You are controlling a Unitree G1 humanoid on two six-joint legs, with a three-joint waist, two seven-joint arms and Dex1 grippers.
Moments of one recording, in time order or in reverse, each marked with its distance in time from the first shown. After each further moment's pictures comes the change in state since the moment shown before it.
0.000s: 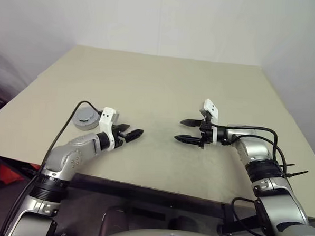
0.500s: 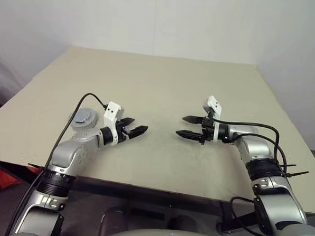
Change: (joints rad) left arm -0.052 -0.044 0.048 0.019 0.099 -0.012 -0.088; right arm -0.016 0.040 -0.045 0.009 0.004 0.024 -0.092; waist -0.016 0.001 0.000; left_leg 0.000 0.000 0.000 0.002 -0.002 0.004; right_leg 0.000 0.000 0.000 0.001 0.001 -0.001
